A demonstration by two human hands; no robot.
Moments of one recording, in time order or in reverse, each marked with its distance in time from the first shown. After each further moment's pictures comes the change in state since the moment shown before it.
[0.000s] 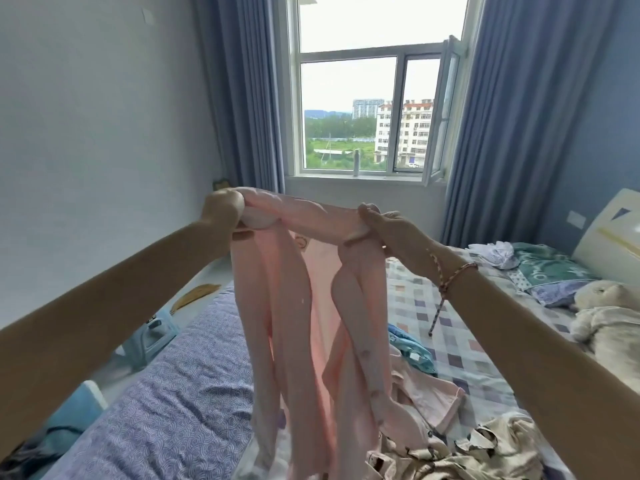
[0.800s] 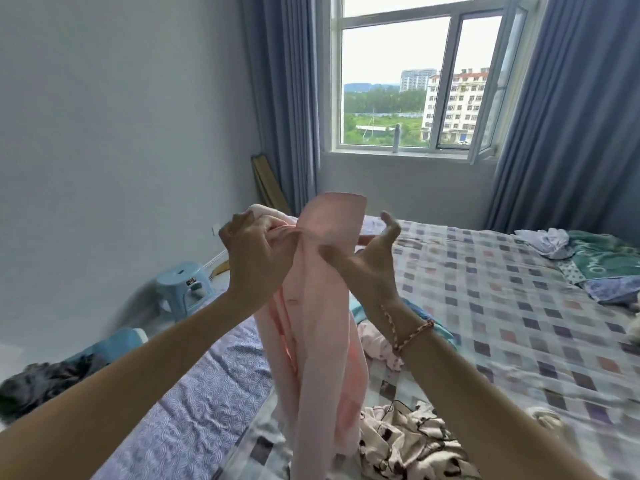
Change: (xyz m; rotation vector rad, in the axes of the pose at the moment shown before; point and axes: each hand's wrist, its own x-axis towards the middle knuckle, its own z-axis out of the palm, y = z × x) left_hand -0.066 -0.095 0.021 0.530 0.314 0.810; right_hand -0.056 0.046 0.071 0.081 0.252 -0.178
